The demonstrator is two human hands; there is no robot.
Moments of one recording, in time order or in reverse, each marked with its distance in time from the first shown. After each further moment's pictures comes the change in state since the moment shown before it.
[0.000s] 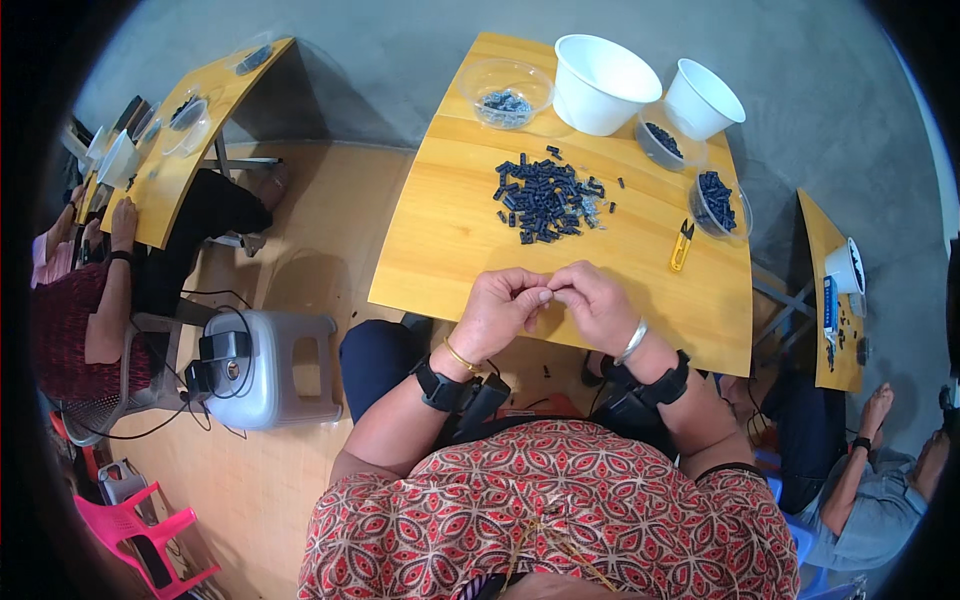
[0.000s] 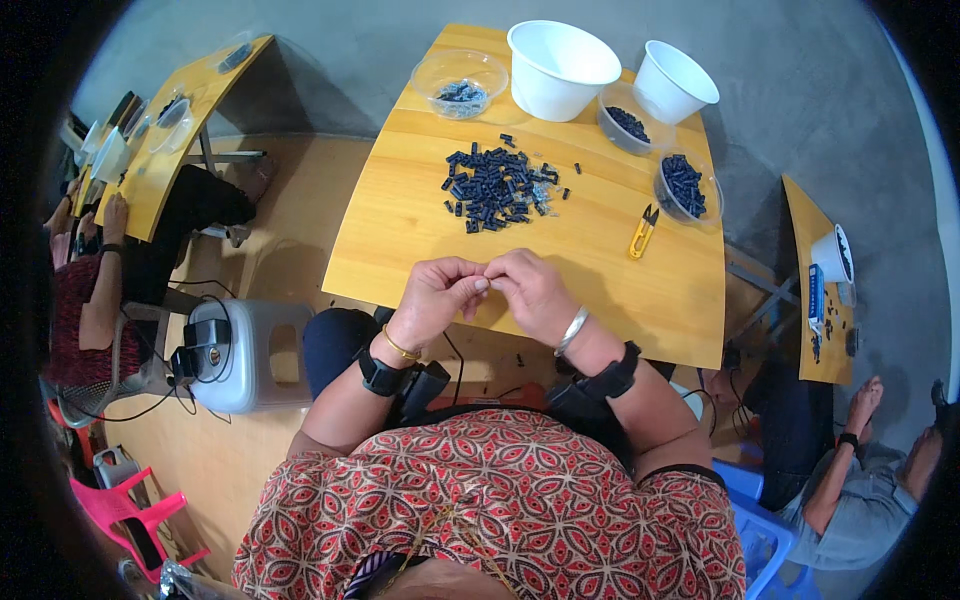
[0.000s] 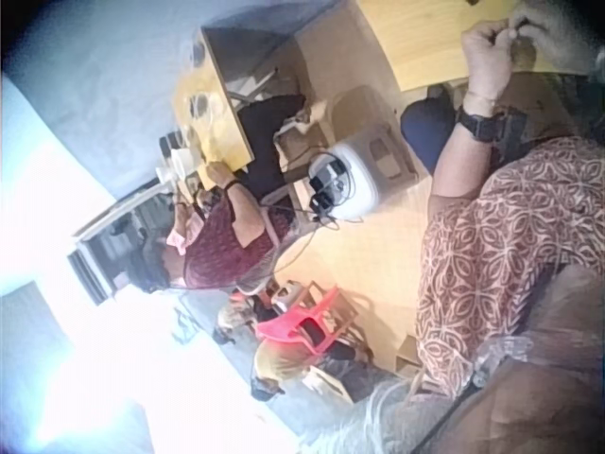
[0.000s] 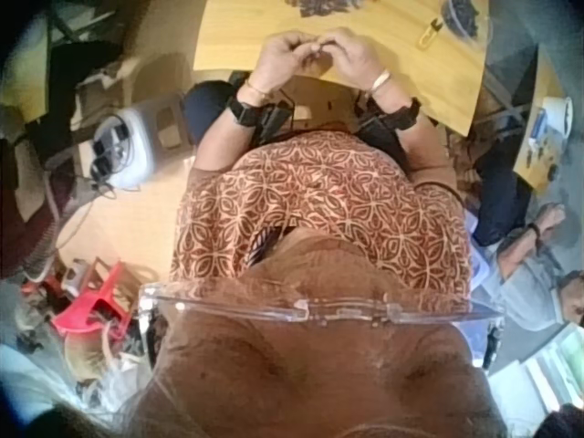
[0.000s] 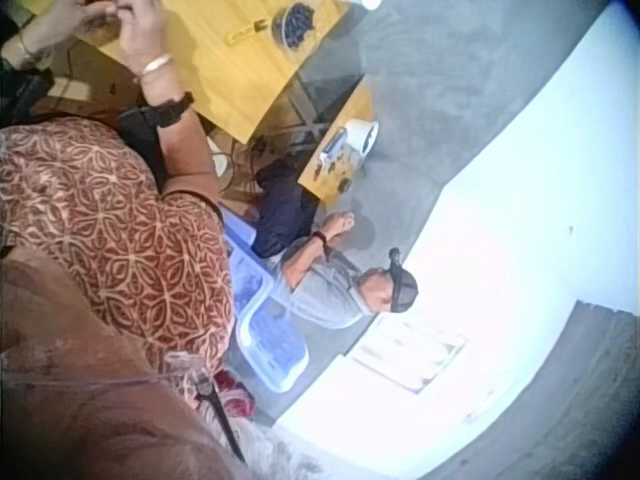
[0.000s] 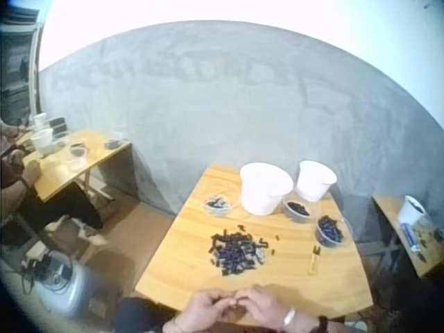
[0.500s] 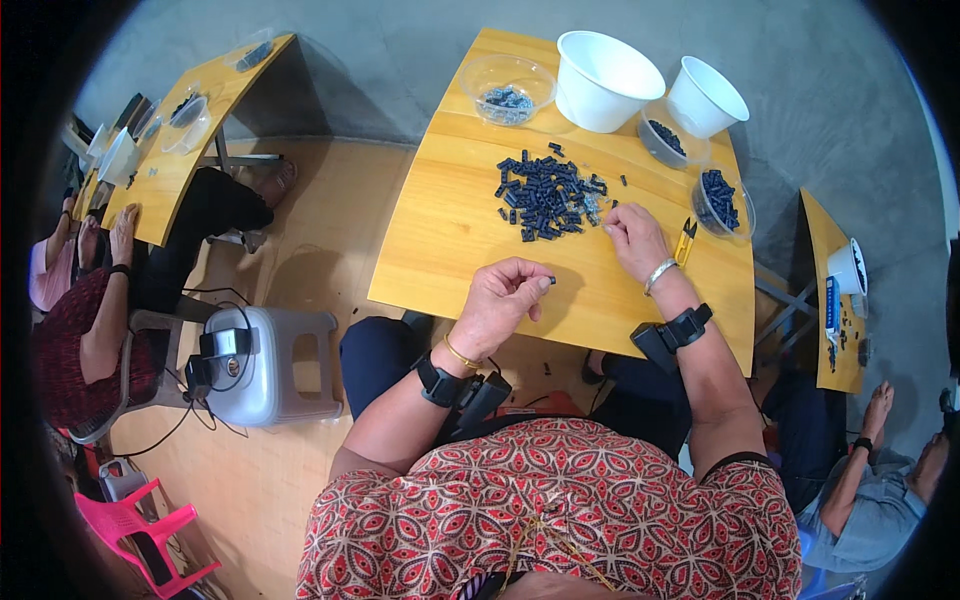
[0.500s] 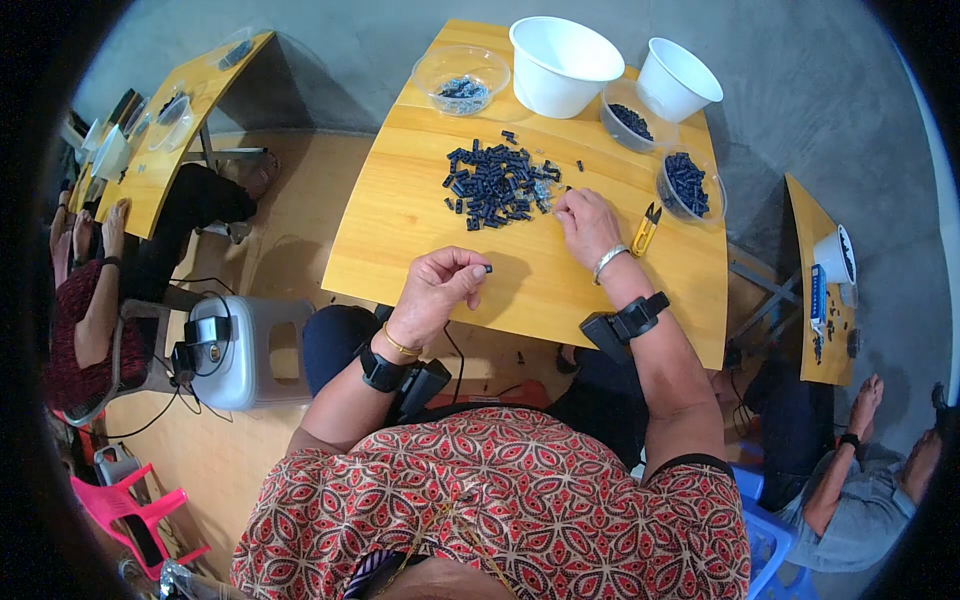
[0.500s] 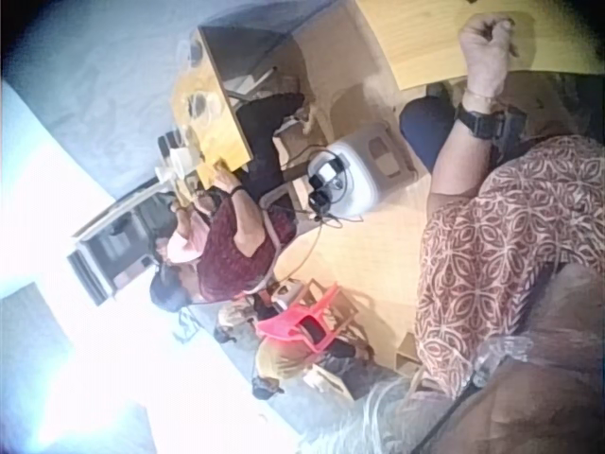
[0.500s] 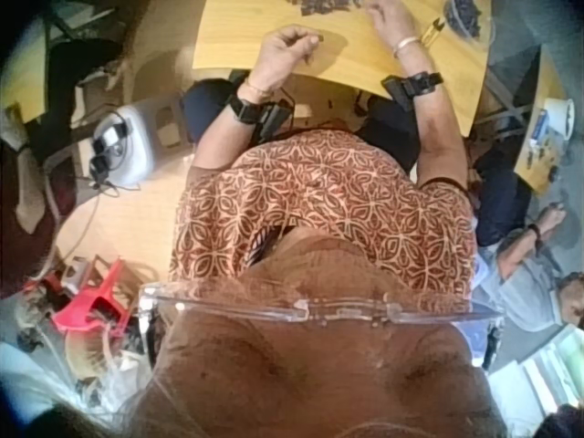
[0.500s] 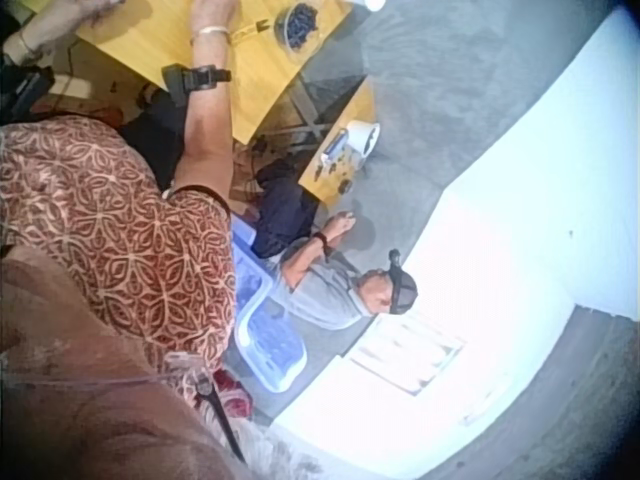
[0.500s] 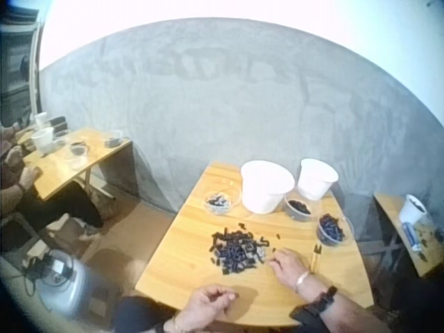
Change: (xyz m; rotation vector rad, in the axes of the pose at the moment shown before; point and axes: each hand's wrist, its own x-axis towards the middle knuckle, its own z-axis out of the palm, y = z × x) left_hand 0.000 0.005 0.001 -0.142 0.012 0.016; right_hand 0.022 0.093 -0.050 -0.506 0.078 0.145
